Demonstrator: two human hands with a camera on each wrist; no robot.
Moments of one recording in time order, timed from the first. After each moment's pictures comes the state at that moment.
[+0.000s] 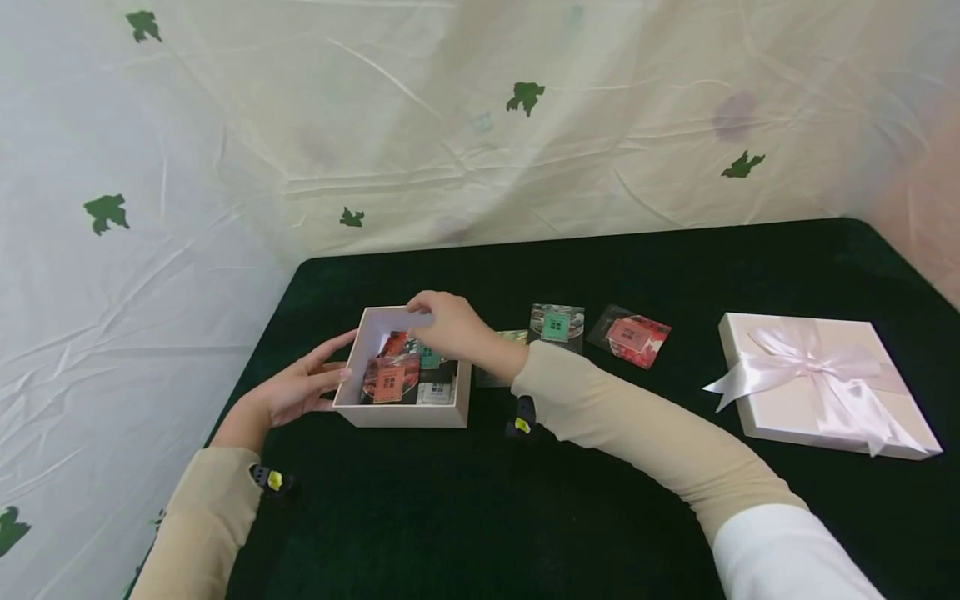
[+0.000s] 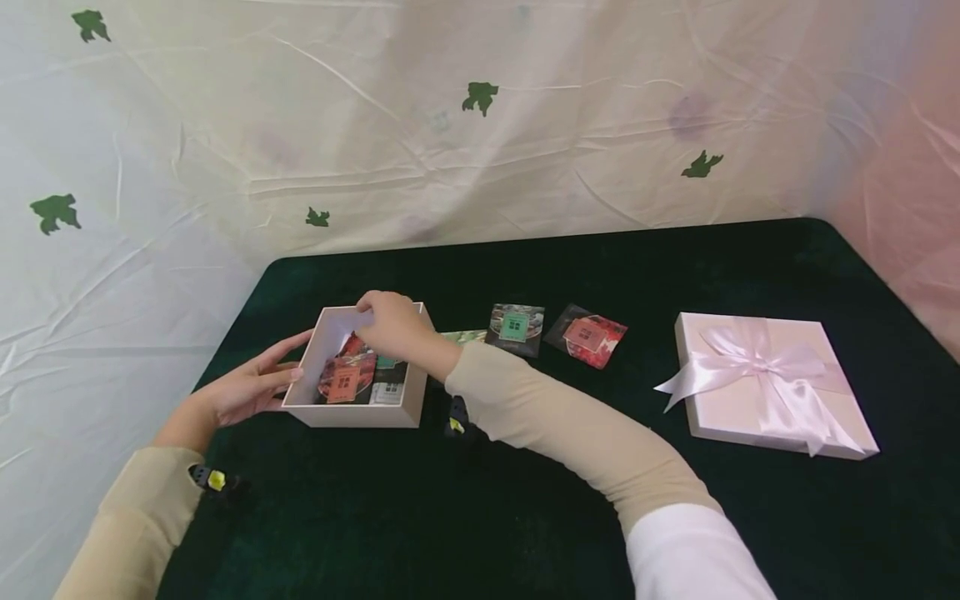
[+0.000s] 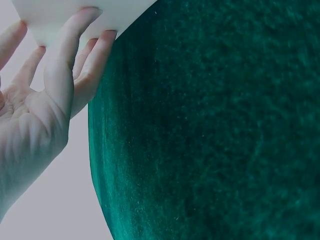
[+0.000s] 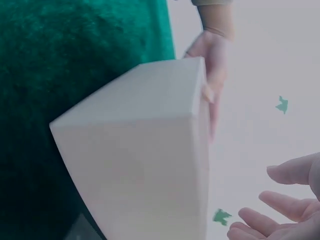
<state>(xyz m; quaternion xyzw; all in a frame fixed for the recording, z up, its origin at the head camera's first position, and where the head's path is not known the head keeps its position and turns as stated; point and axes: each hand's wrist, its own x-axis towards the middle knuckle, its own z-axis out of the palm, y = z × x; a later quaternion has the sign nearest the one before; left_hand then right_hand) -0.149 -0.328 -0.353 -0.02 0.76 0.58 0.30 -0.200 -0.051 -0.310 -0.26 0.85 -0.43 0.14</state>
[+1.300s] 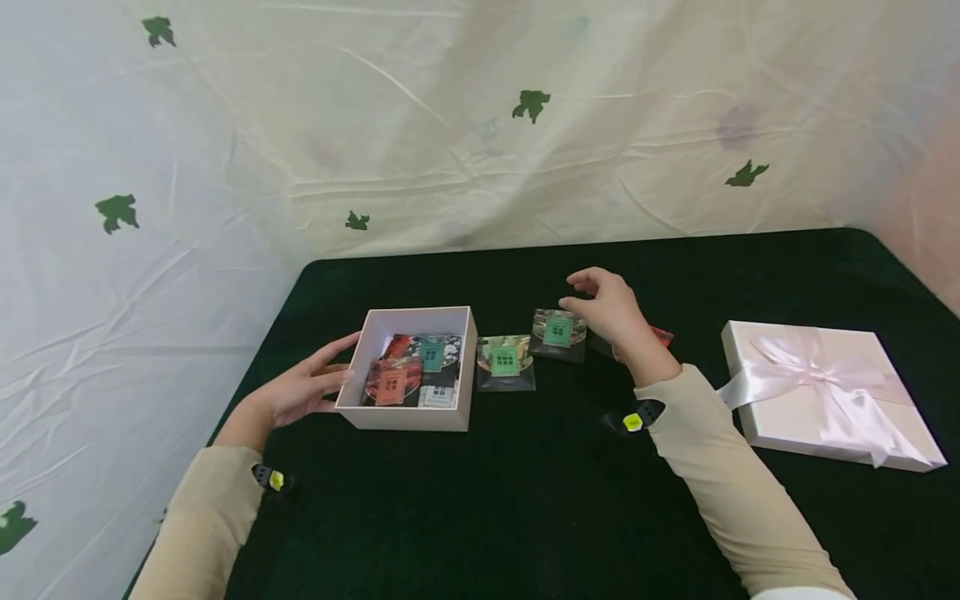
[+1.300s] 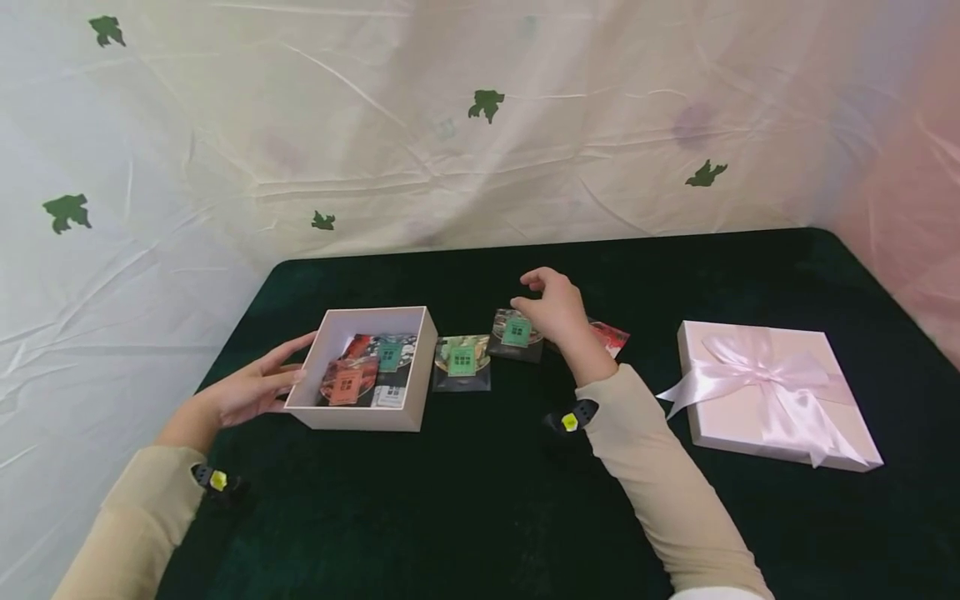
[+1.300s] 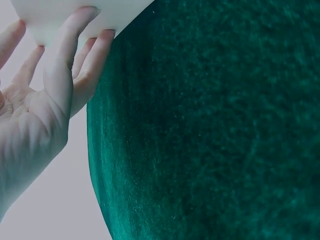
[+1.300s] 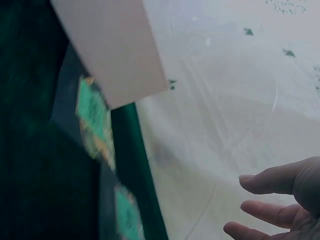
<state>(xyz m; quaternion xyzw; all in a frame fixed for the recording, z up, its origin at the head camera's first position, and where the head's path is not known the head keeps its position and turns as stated) -0.148 -0.329 -0.356 -0.02 0.75 0.59 0.30 -0.229 0.103 -0.333 -0.06 0.87 -0.48 0.09</state>
